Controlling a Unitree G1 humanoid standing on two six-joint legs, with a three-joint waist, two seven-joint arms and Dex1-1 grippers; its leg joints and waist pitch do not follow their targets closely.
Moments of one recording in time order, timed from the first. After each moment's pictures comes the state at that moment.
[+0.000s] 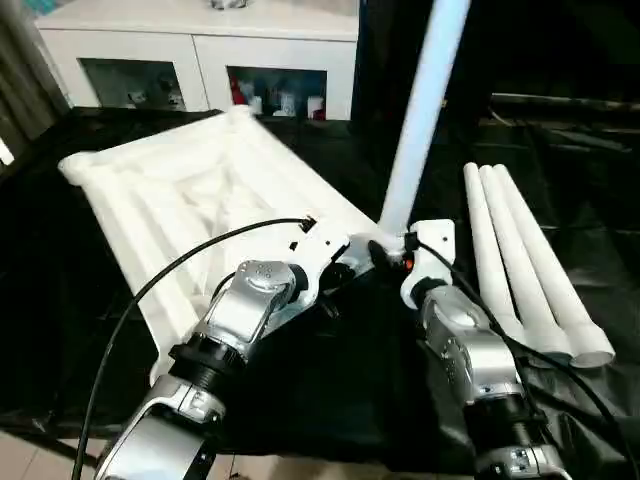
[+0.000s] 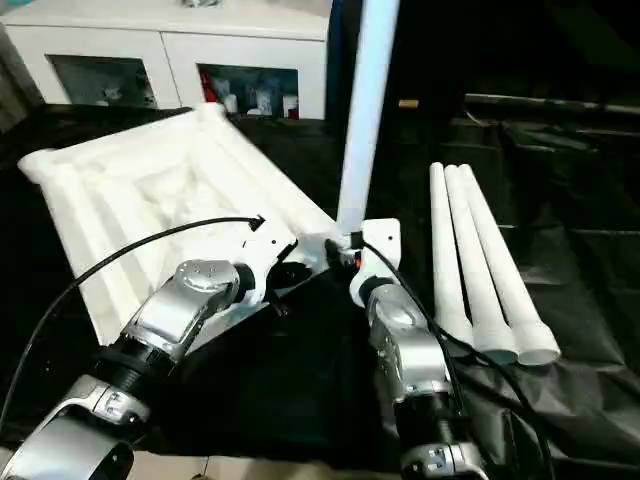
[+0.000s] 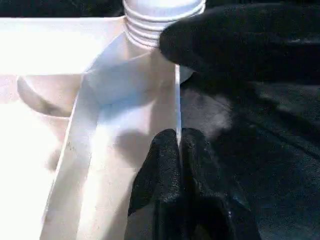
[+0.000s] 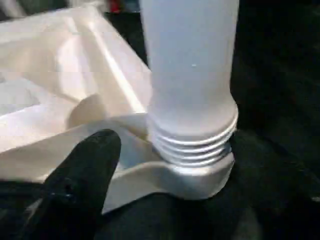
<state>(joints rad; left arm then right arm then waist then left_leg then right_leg) -0.60 0.11 -0.27 0.47 0.04 0.43 -0.64 -0.33 -0.02 0.01 0.24 0.12 0.28 0.21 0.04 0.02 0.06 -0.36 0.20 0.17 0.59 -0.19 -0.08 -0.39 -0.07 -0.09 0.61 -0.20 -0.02</state>
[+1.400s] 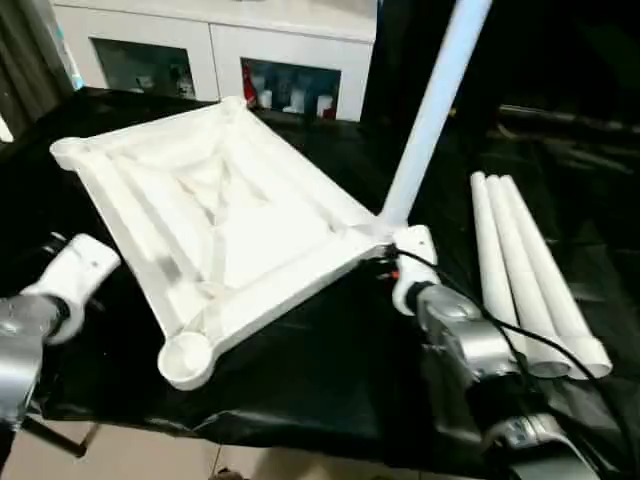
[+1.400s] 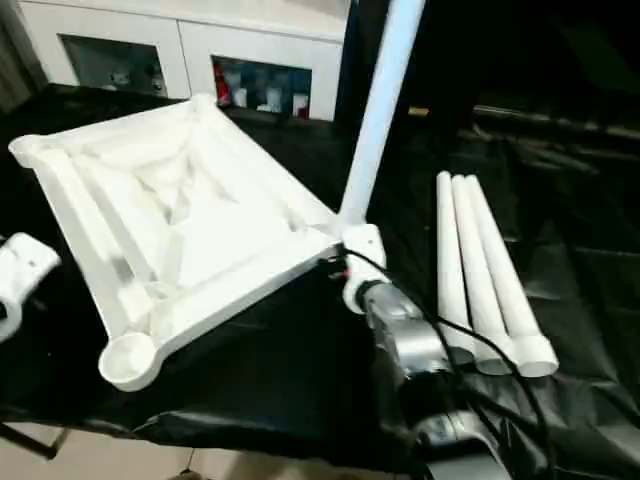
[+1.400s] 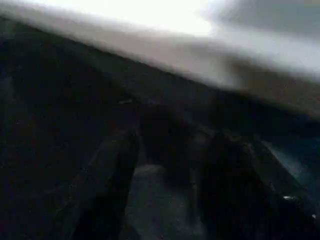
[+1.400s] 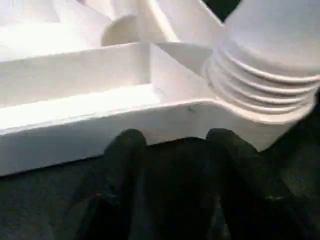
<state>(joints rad) -0.16 0.74 0.05 0.05 0.13 0.67 -0.60 -0.50 -0.06 0.07 0.61 0.07 0.23 0.30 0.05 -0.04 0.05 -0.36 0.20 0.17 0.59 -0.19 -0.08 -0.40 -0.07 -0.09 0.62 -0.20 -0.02</state>
